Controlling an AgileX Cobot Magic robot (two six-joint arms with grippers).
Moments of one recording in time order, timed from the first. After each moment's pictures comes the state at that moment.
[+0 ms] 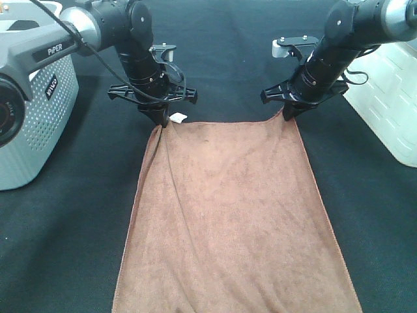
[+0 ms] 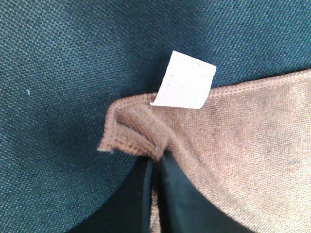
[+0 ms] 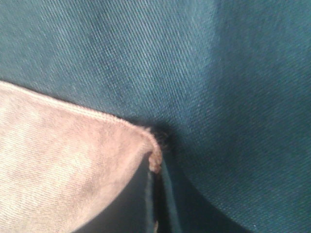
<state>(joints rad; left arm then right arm) -0.38 2.64 -2.41 -0.07 1.15 -0.19 0.21 2.27 -1.66 0.11 0.60 -0.17</state>
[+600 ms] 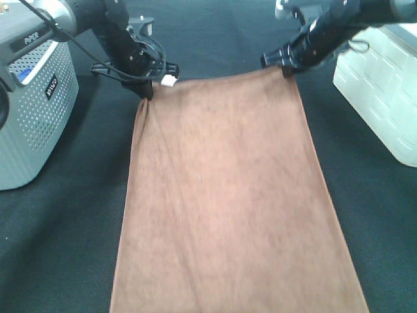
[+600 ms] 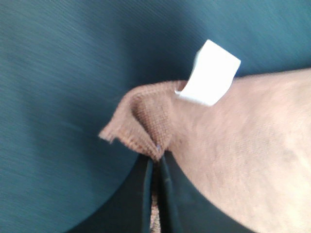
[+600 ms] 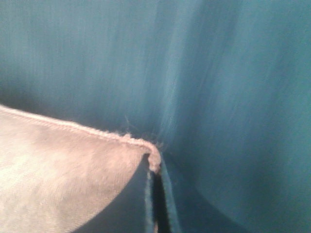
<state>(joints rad) -0.30 2.64 -2.50 -0.06 1.05 -0.14 0.21 2.23 -1.74 0.05 0.39 -0.17</state>
